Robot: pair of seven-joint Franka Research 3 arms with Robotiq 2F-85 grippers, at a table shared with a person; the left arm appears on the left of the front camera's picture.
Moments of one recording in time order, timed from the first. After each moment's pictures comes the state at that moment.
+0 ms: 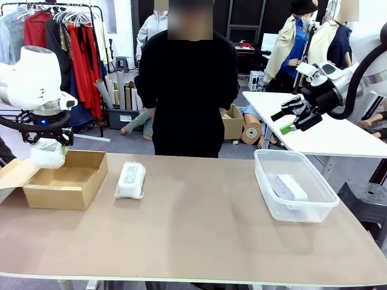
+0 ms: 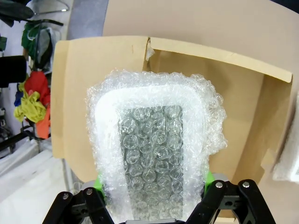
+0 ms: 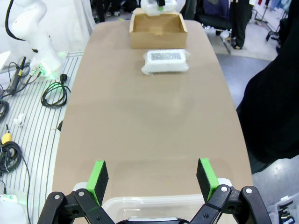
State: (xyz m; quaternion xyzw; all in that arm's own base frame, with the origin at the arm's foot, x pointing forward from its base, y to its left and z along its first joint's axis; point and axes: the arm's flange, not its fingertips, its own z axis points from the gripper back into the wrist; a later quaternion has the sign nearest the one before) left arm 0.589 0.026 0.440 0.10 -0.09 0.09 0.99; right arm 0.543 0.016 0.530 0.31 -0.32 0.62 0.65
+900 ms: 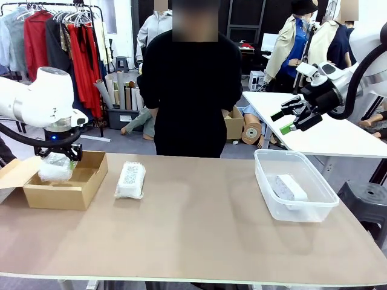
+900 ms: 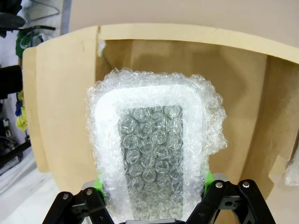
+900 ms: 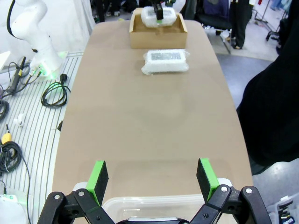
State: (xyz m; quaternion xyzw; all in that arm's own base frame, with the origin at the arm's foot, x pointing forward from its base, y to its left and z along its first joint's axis) left arm 0.594 0.004 0.384 0.10 -0.06 0.03 0.99; right arm 0.543 0.016 0.530 0.31 -0.32 0.62 0.65
